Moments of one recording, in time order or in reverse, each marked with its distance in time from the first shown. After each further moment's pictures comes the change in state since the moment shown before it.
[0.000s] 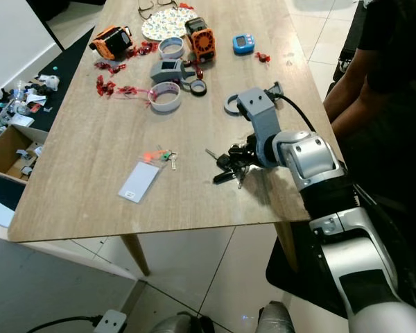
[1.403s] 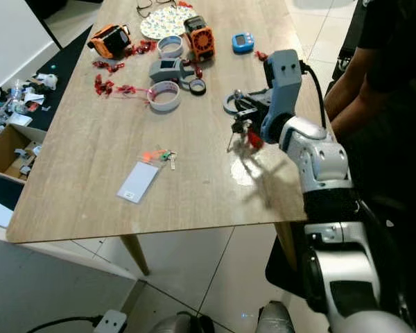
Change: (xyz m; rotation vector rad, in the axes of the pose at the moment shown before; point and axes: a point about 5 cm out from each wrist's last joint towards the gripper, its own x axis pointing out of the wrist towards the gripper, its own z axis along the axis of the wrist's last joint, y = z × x) left arm 0.001 0.000 0.003 -0.006 -0.006 0.003; right arm -0.025 0.006 0.037 0.222 -0.636 0.093
